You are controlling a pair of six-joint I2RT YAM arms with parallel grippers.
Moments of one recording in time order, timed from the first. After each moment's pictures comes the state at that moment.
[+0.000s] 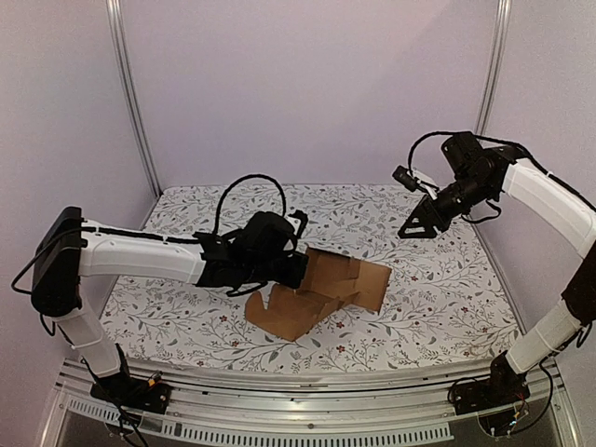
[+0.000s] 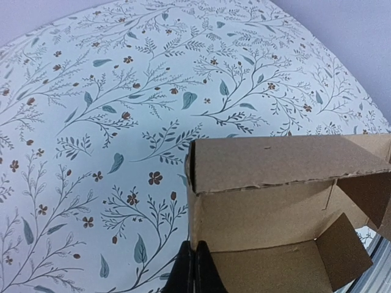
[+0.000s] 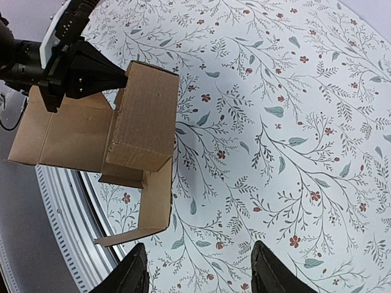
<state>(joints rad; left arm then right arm) -1.01 1.71 1.12 -0.09 -0.27 -0.42 0.36 1.52 1.49 -1.06 -0.56 -0.41</state>
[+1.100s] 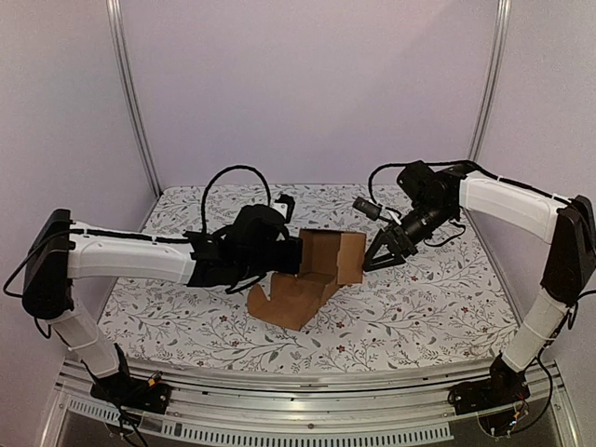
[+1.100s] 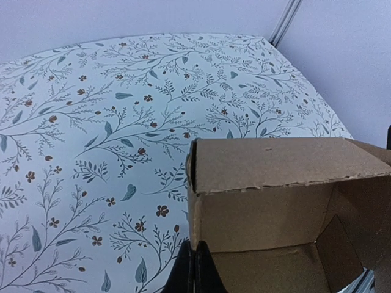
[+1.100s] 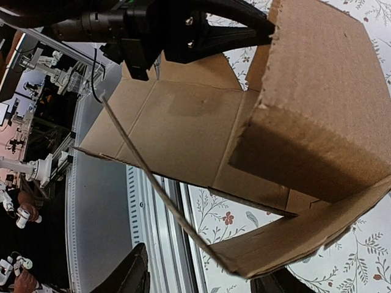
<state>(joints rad) -1.01 1.65 1.07 0.02 -0.37 -0.51 0.52 1.68 1.41 -1.04 -0.95 -0.44</state>
